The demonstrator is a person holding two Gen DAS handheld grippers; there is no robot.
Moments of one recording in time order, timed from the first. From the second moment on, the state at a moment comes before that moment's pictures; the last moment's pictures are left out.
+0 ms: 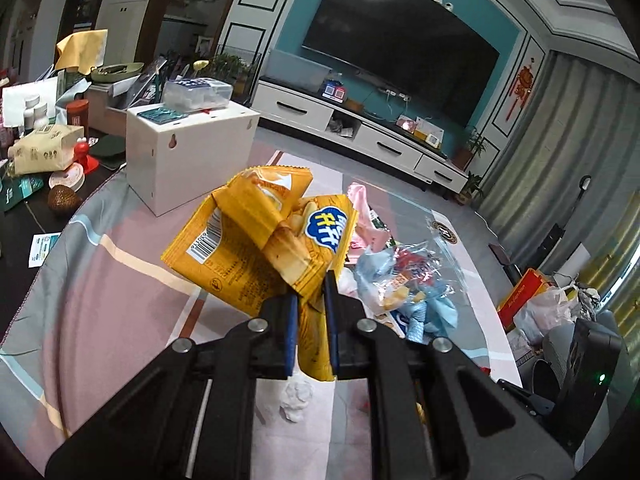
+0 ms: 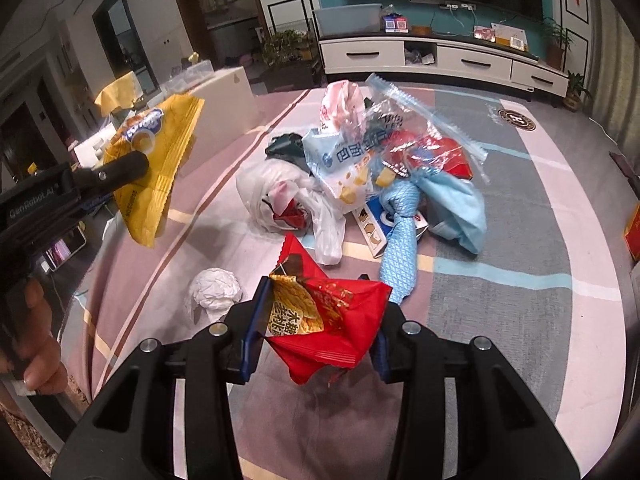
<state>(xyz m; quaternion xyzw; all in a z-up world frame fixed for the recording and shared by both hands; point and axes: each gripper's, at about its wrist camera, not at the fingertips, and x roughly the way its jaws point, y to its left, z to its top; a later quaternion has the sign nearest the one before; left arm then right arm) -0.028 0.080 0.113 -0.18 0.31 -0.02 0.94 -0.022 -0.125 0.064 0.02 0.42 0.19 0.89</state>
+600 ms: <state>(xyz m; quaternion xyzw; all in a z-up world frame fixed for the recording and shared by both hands) -0.037 0.032 0.114 -0.13 0.31 -0.06 0.94 -0.036 -0.171 0.089 0.07 0.37 0.15 0.91</state>
